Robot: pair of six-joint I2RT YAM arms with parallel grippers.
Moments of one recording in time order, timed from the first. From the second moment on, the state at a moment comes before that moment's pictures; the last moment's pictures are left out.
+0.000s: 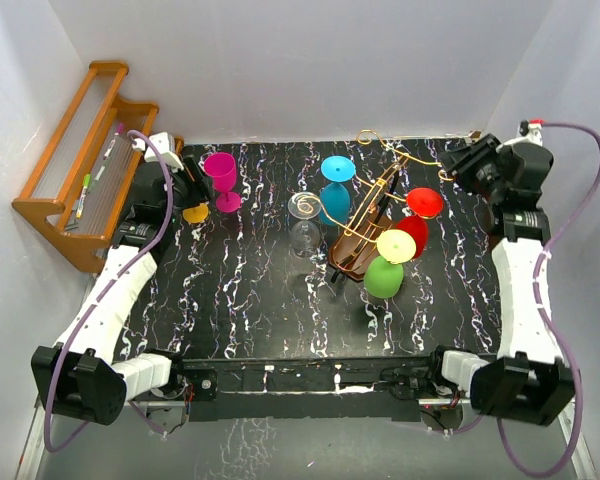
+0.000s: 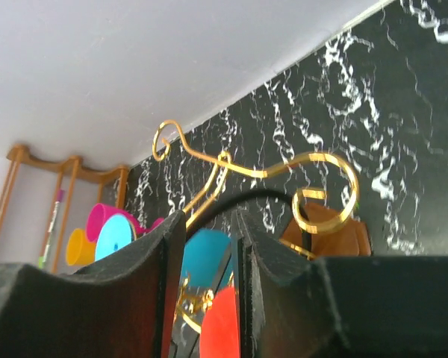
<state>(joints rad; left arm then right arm) -0.20 1.16 1.05 -0.21 -0.08 -0.36 -0.17 1.18 1.25 -0.29 -0.32 0.66</state>
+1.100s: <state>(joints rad) -0.24 1.19 1.05 -0.21 -0.06 -0.36 -0.26 0.90 0.94 -0.41 -0.38 0.73</state>
